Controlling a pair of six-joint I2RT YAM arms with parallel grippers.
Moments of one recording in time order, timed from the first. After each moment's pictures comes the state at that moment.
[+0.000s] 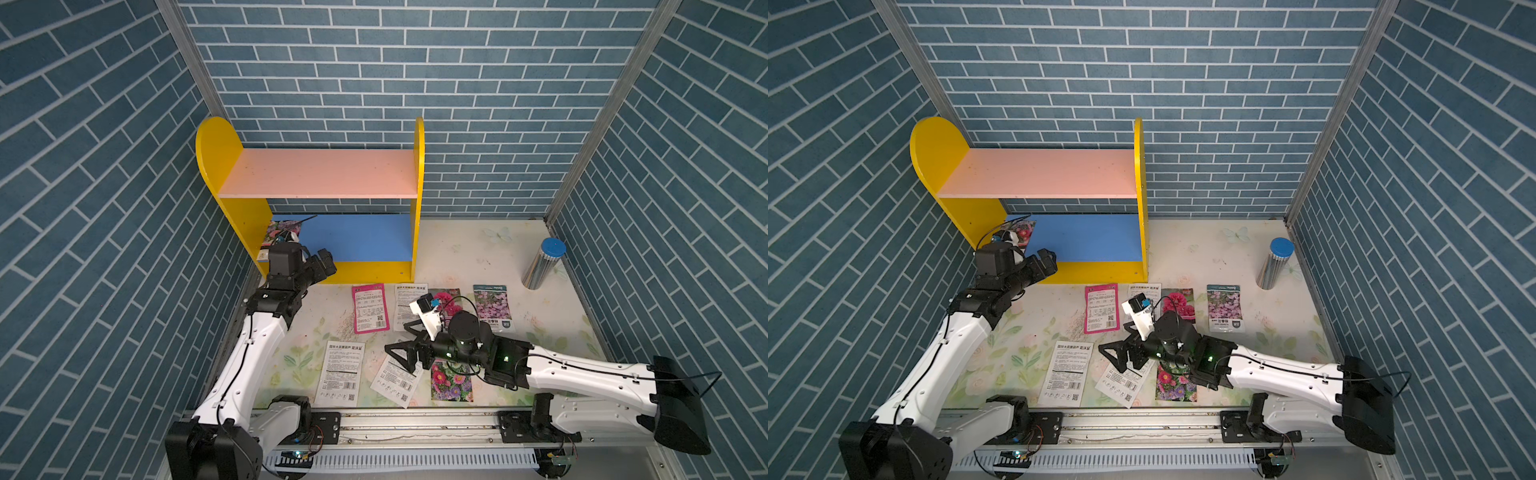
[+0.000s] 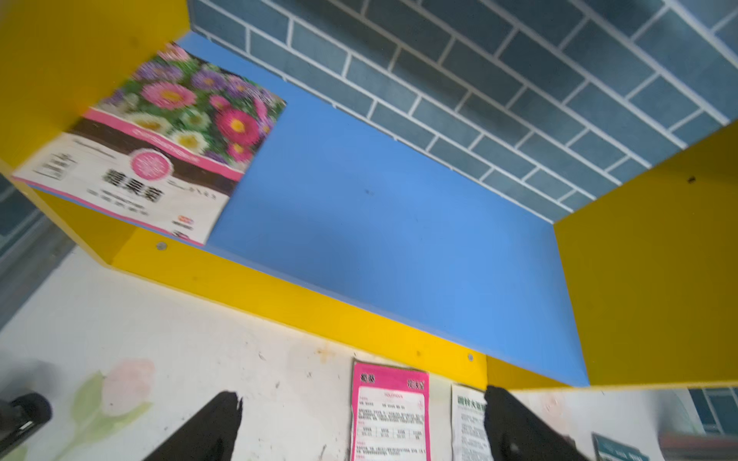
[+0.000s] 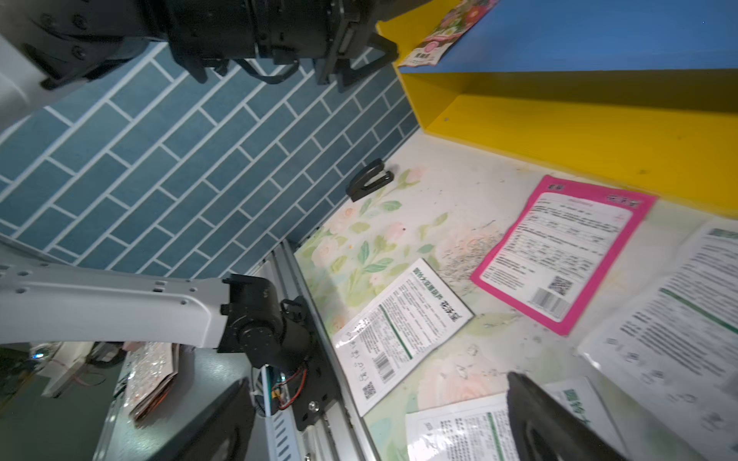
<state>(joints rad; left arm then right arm) -0.07 1.11 0.96 -0.40 -0.06 -0.49 1.20 1.12 0.69 0.11 -0.08 0.52</state>
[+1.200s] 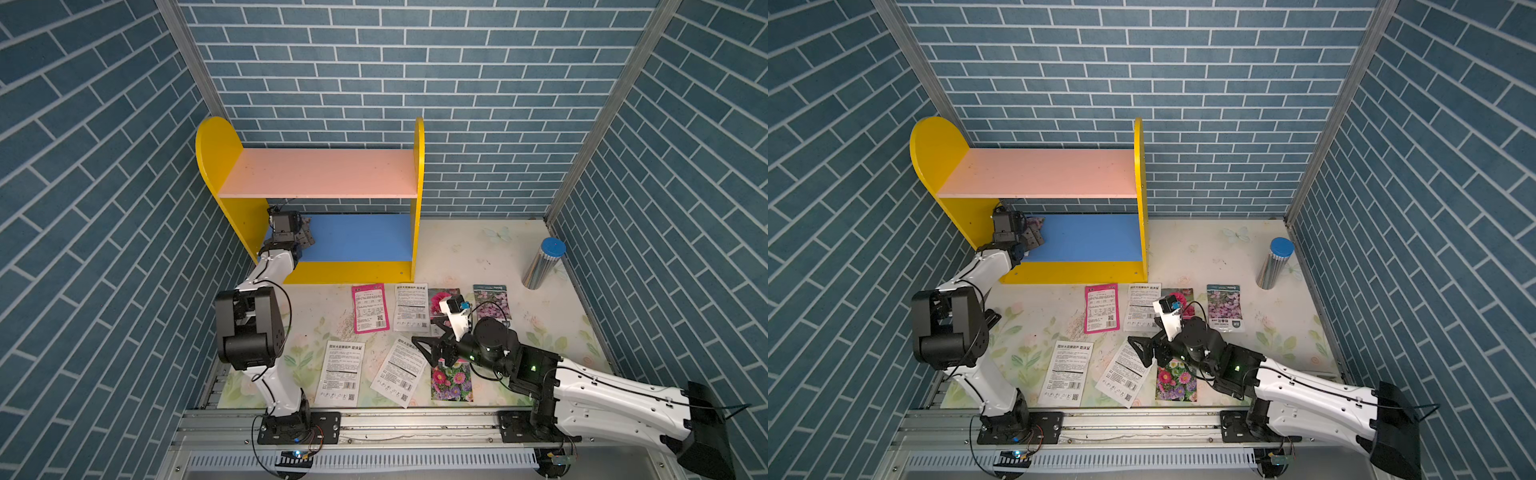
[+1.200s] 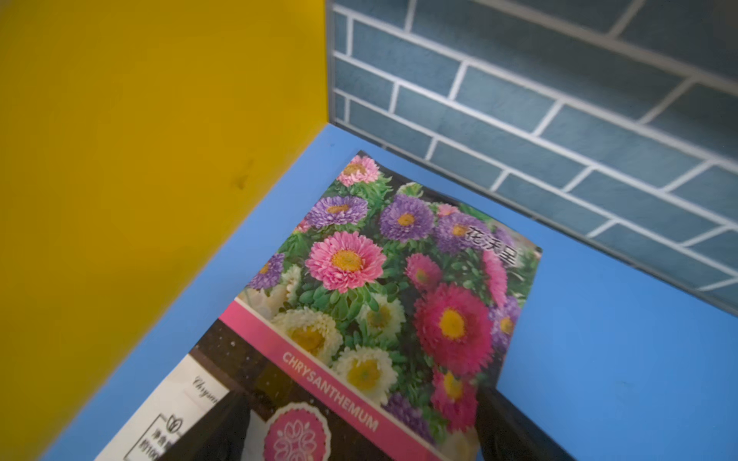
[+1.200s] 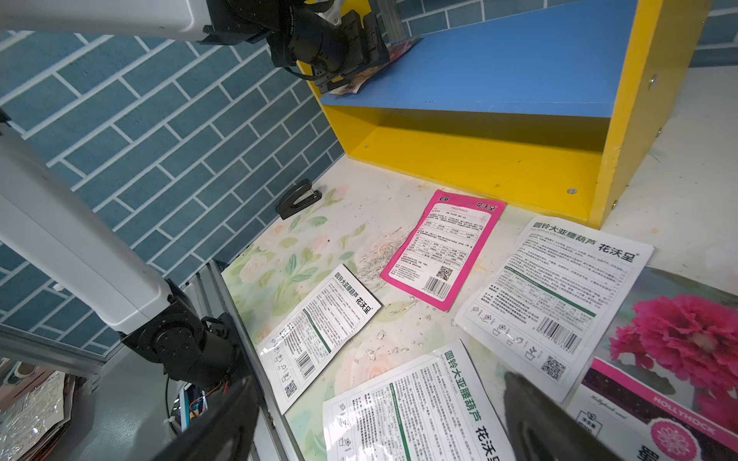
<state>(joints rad) 0.08 1.77 1.30 -0.18 -0.23 -0.35 1.16 0.90 0.55 0.02 0.07 0.47</state>
